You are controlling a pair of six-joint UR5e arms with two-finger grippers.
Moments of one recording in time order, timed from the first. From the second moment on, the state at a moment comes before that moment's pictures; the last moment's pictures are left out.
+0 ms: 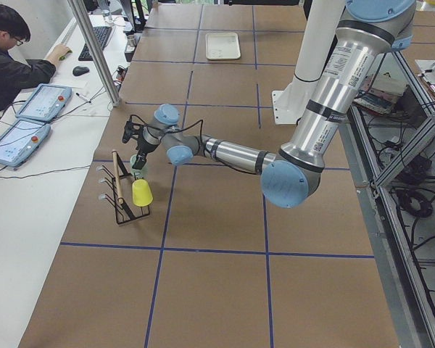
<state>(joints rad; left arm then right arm) -1.04 -1.97 -1.34 -2.36 -1.79 -0.98 1.48 -1.85 1.90 -1.56 2.30 -0.10</state>
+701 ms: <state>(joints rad) -1.04 -1.97 -1.33 -2.36 -1.79 -0.95 1.48 -1.85 1.90 -1.56 2.30 -0.10</state>
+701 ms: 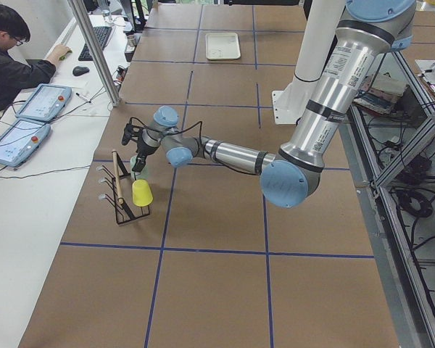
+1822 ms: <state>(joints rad) -1.07 -1.96 -1.44 -2.22 -1.80 -0.83 1.48 -1.85 1.90 -1.56 2.30 -0.10</state>
